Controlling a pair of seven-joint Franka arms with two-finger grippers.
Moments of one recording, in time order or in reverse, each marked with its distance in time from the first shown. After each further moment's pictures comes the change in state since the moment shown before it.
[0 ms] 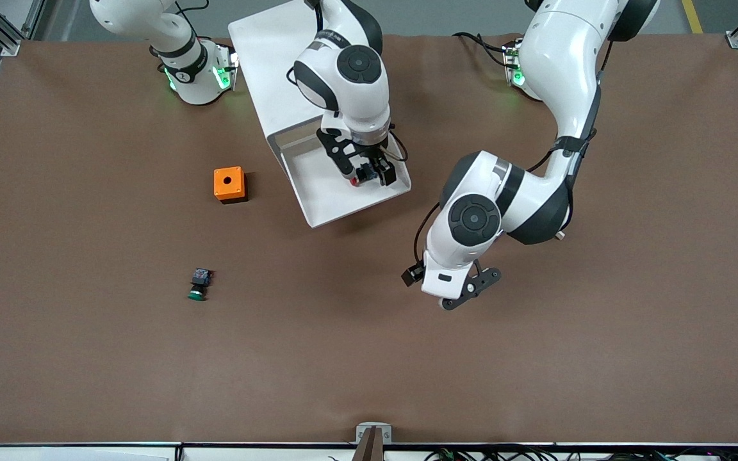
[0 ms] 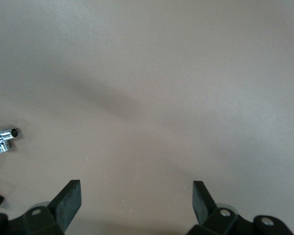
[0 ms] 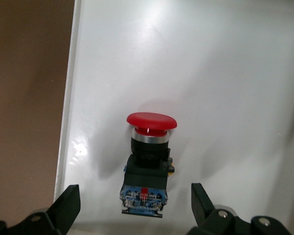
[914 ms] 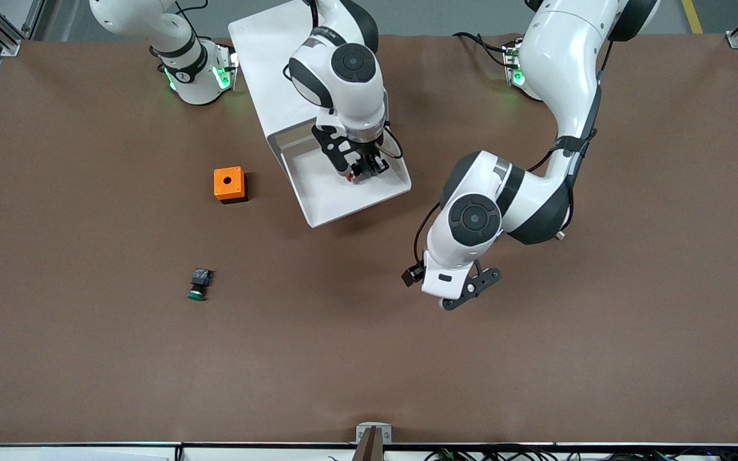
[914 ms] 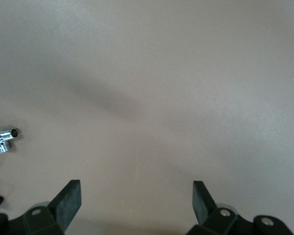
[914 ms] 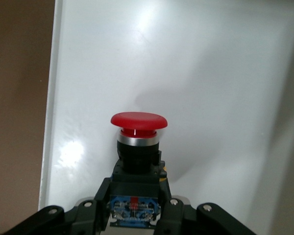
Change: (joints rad) left arm 0.001 0.000 0.000 0.002 0.000 0.000 0.000; right arm -0.004 -0.019 0.005 -0.030 0.019 -0.003 0.001
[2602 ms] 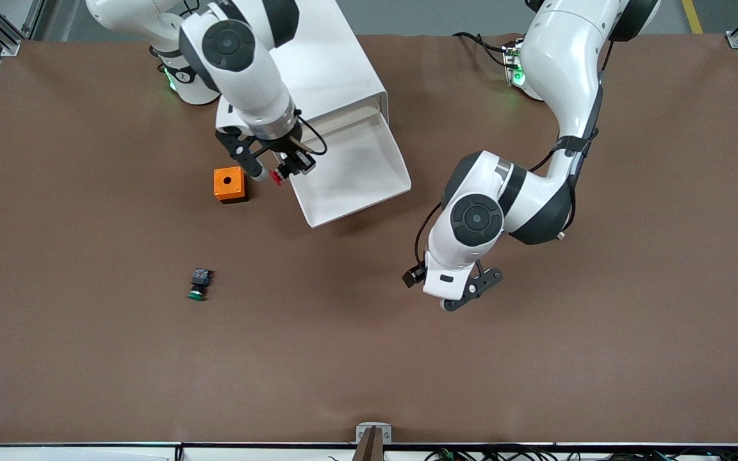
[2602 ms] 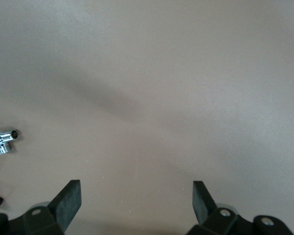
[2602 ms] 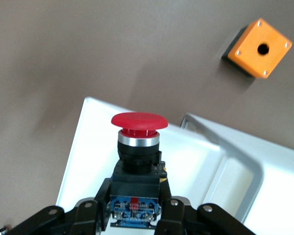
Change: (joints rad) left arm 0.003 0.000 0.000 0.006 0.000 0.000 0.000; right arm -0.211 -0.294 0.002 -0.141 0.039 -0.186 -0.379
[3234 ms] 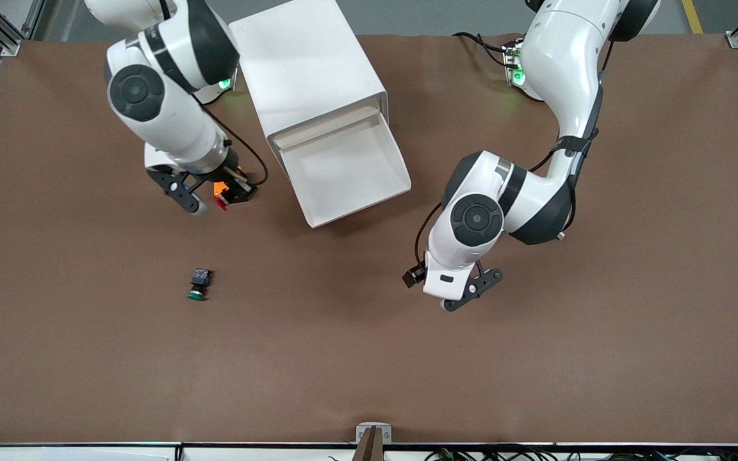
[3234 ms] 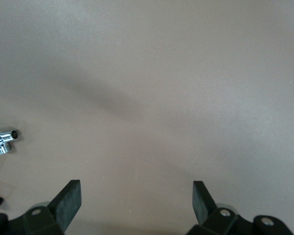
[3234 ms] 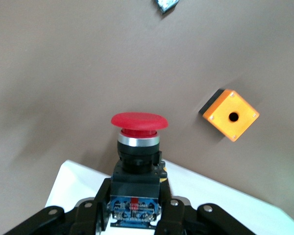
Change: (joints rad) left arm 0.001 0.000 0.000 0.000 0.000 0.000 0.000; right arm -0.211 -0.023 0.000 0.001 0.000 -0.084 -0.308
